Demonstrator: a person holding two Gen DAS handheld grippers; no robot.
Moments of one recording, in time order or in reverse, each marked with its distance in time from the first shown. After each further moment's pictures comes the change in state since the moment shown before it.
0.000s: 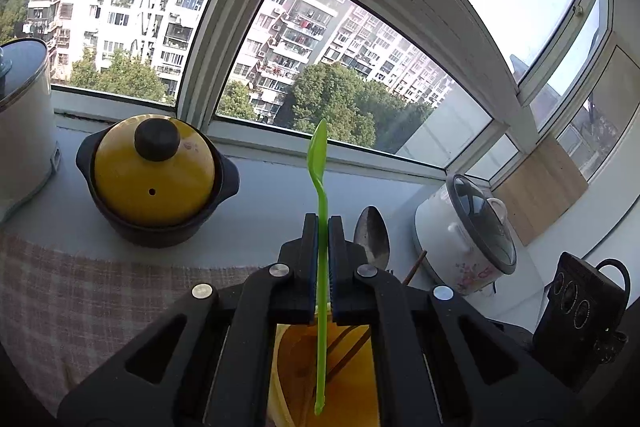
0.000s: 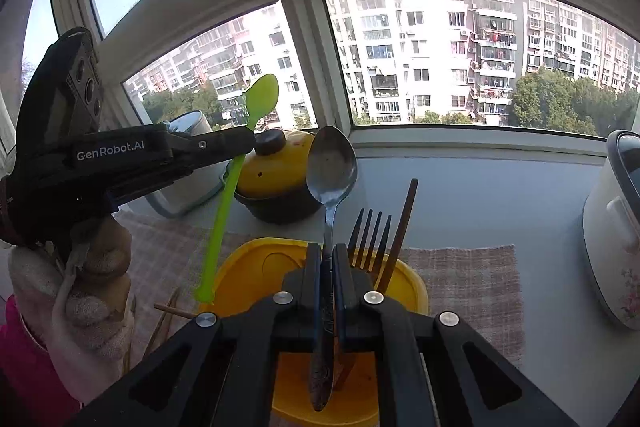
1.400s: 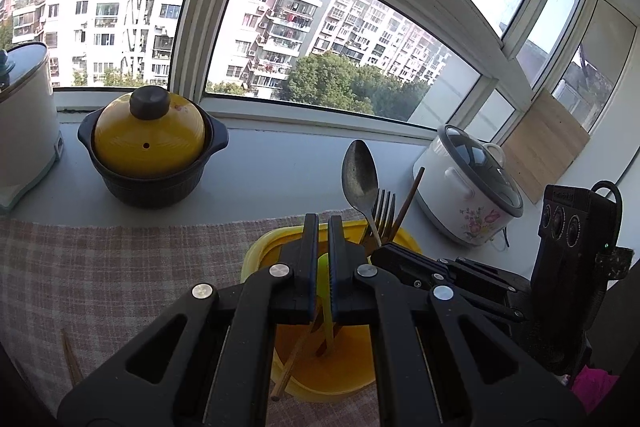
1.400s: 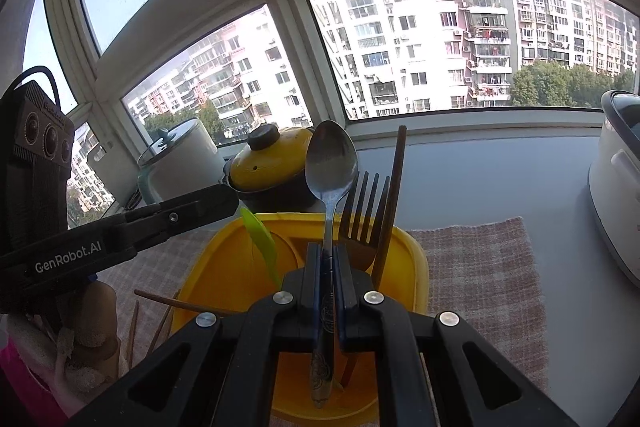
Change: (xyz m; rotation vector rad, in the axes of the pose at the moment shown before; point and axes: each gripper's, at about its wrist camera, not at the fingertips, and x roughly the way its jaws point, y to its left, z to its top) left arm -0.022 -0.020 -0.053 0.118 0.038 0.013; right arm 0.005 -0.010 -0.017 0.064 -0.049 0.028
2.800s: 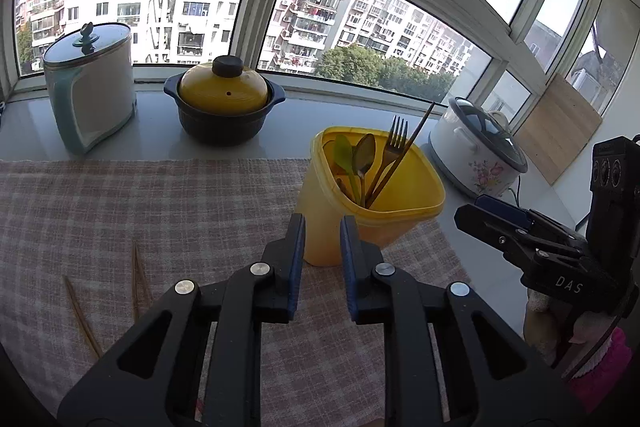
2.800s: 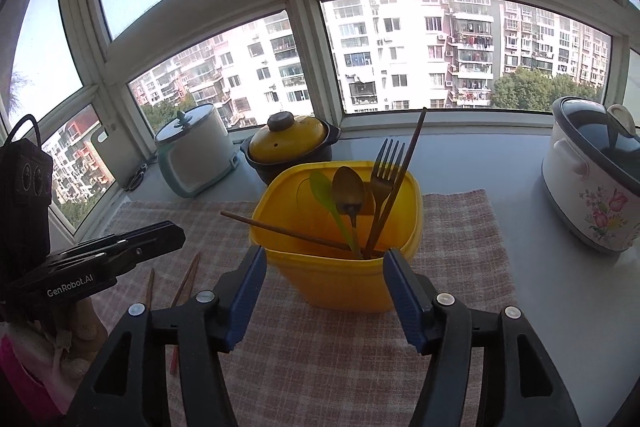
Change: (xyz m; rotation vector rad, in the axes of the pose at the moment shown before) left arm -0.103 0.014 -0.073 0.008 0.030 0.120; right arm -0.076 0.047 -0.045 -0.032 0.001 -0.095
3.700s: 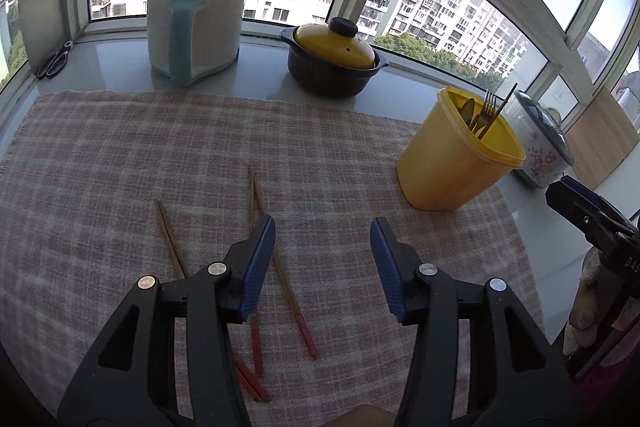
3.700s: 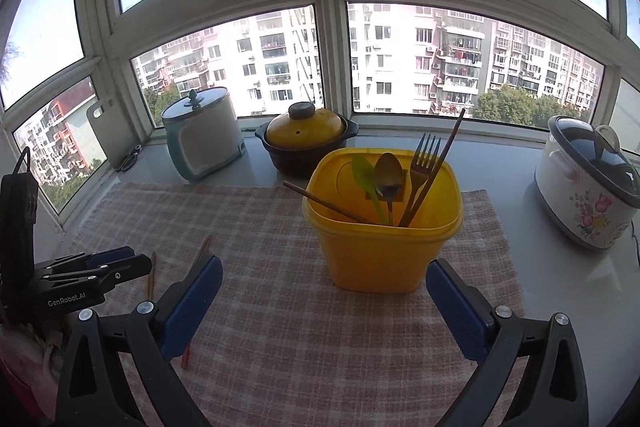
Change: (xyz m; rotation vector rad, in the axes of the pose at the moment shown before) left arm -0.043 0.095 -0.053 -0.120 0.065 0.160; right arm -0.007 0.072 -0.024 -0.075 0.006 -0.103
